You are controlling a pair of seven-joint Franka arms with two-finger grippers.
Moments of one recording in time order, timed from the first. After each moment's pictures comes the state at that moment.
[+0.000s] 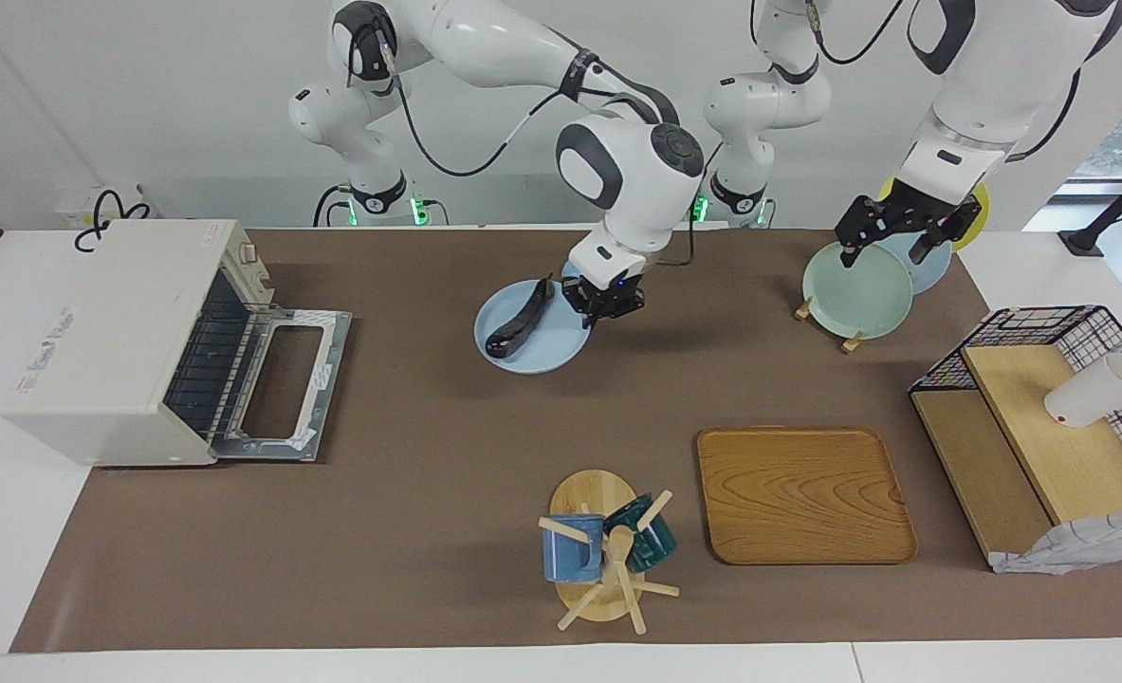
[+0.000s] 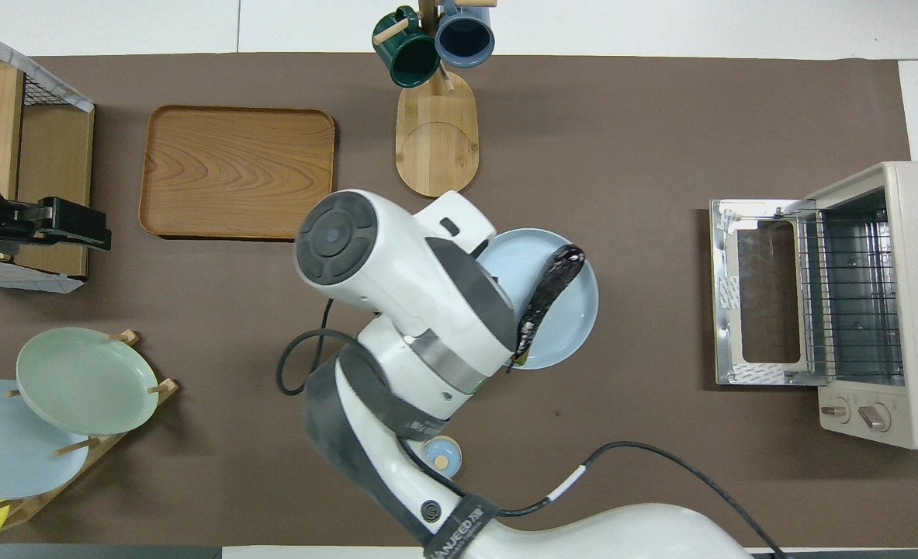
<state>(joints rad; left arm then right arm) 0.03 -0.03 -0.15 -1.60 0.00 1.57 -0.08 0.79 0.59 -0.03 -1.24 -0.06 1.74 0.88</state>
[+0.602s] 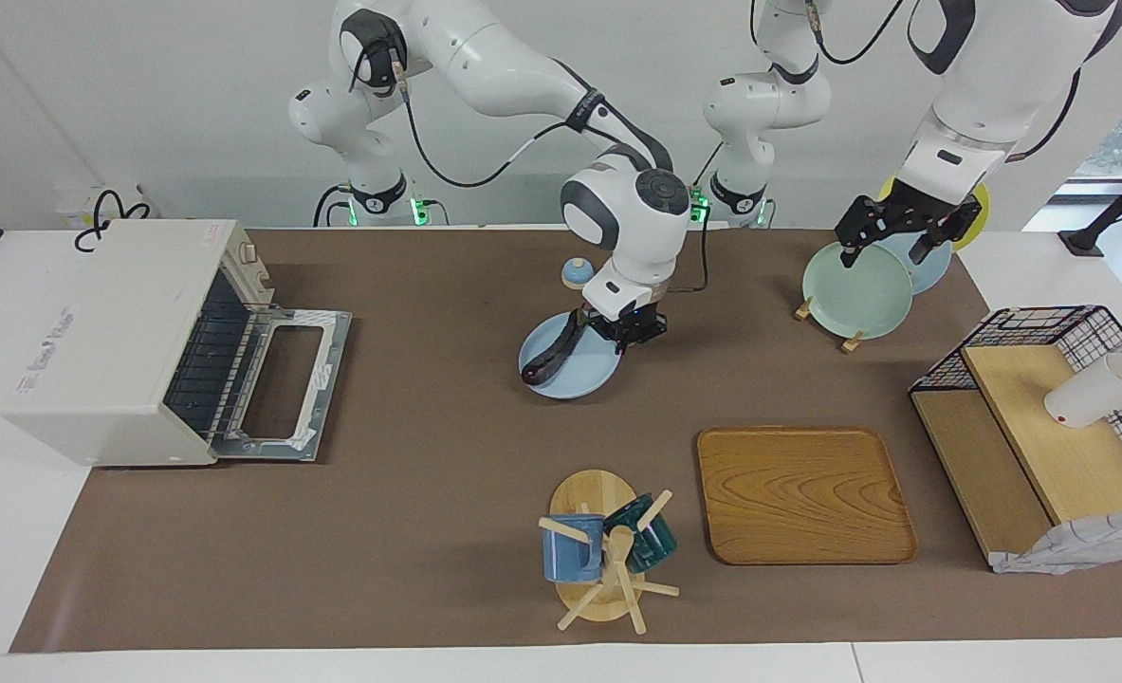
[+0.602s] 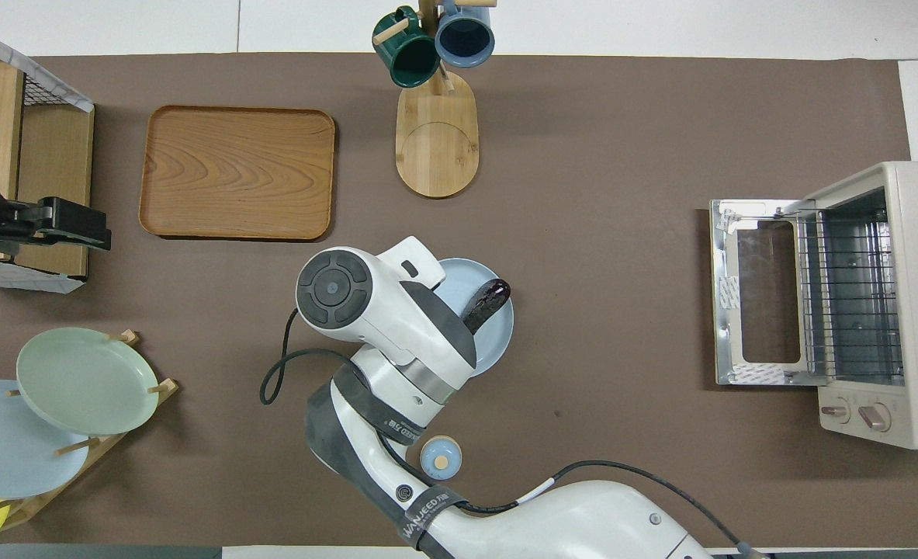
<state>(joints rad) 0.03 -0.03 -0.15 -1.60 0.00 1.57 -0.08 0.80 0.56 -0.02 -1.49 -0.02 2.03 0.89</state>
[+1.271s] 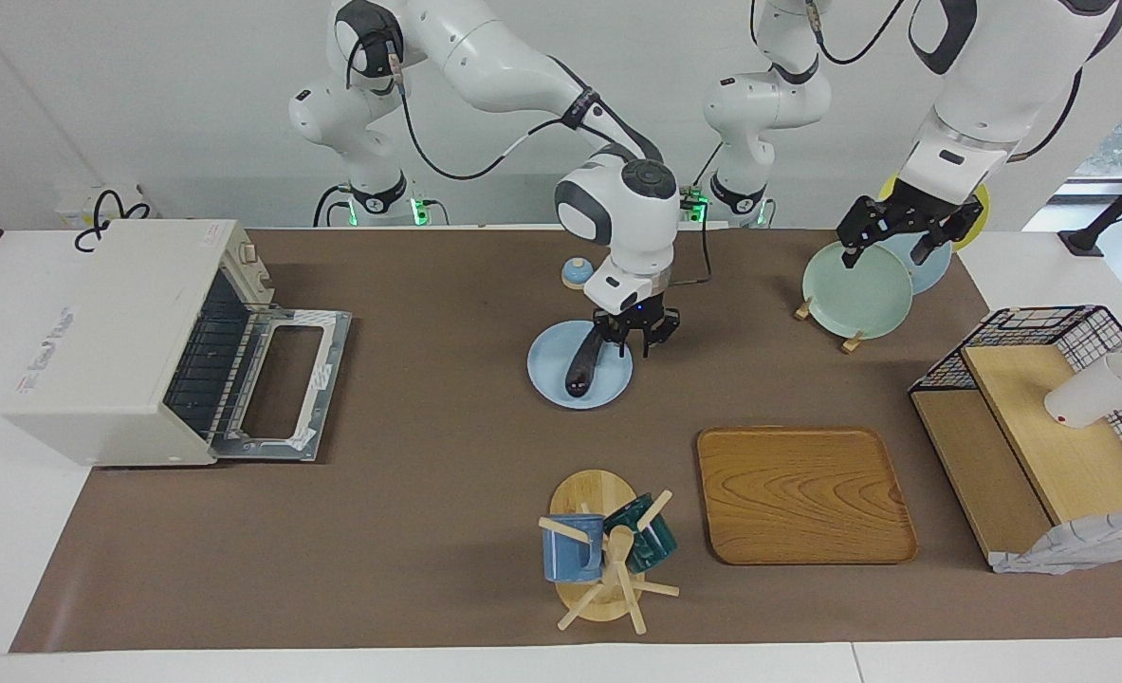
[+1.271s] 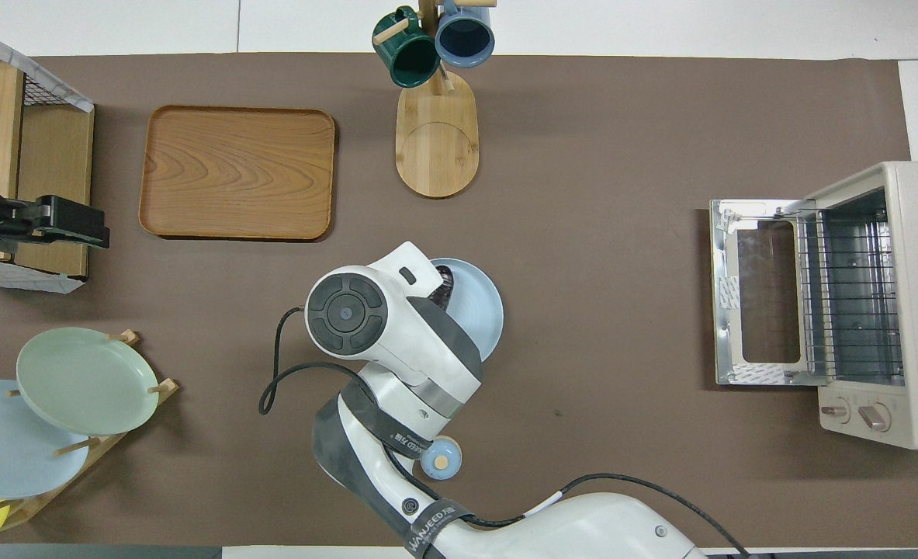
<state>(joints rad) 0.03 -0.03 -0.15 -1.60 0.00 1.59 -0.08 0.80 0.53 -0.02 -1.54 -0.03 2.16 0.89</state>
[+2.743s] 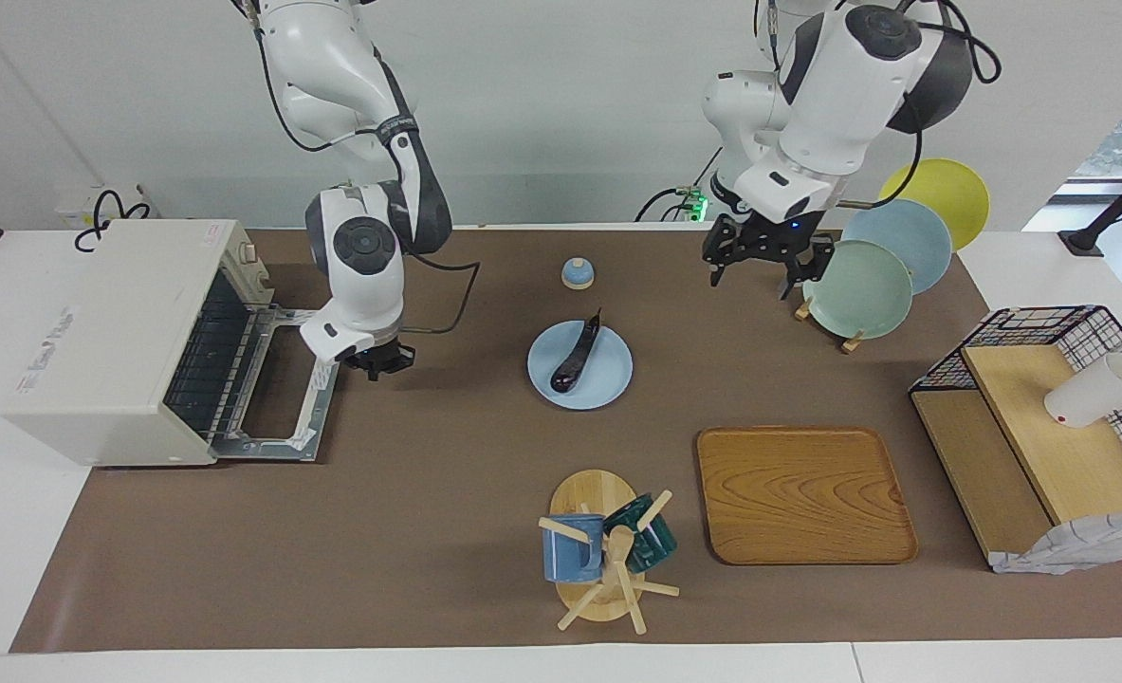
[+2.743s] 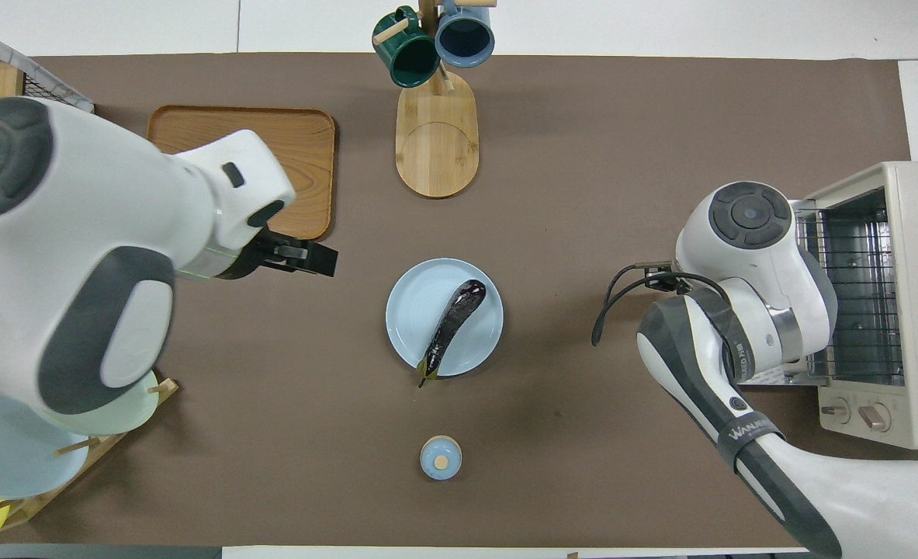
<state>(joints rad) -0.29 0.04 -0.18 -1.77 -0.11 1.86 -0.14 0.21 0.18 -0.04 -2.11 -0.22 2.15 0.36</state>
